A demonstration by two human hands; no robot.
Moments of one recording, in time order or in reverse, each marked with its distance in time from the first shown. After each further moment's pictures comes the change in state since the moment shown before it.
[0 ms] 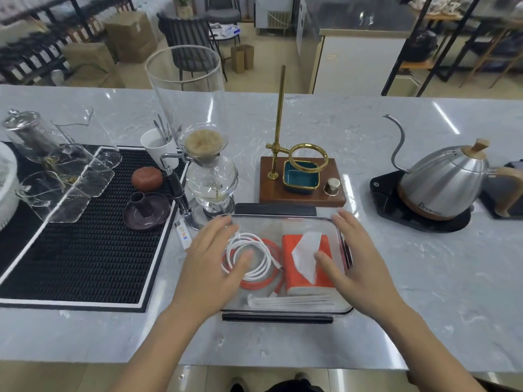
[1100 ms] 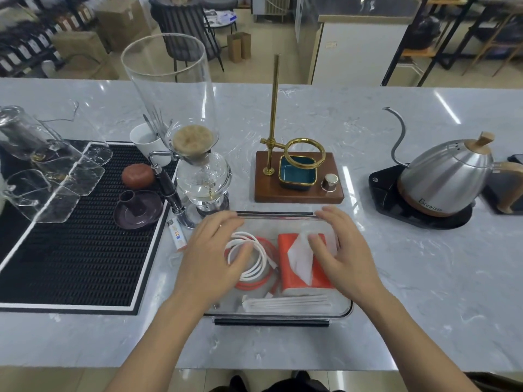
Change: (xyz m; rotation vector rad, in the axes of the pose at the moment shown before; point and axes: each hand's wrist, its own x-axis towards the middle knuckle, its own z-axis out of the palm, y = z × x) left_hand 0.023 0.007 0.010 0.016 0.013 0.034; right_hand 0.024 0.000 0.013 0.149 0.050 0.062
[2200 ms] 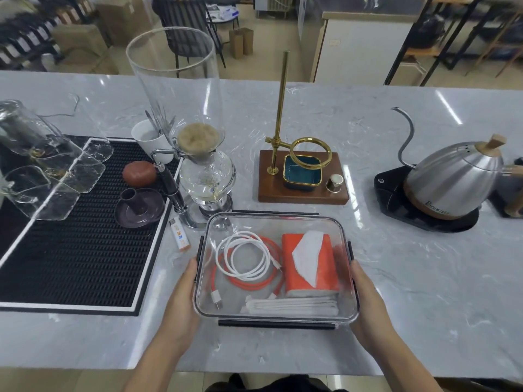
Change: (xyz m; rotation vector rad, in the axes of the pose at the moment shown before) left_hand -0.060 -0.029 0.003 -1.352 -0.106 -0.789; right_hand -0.050 0.016 0.007 0.921 -0.075 0.610
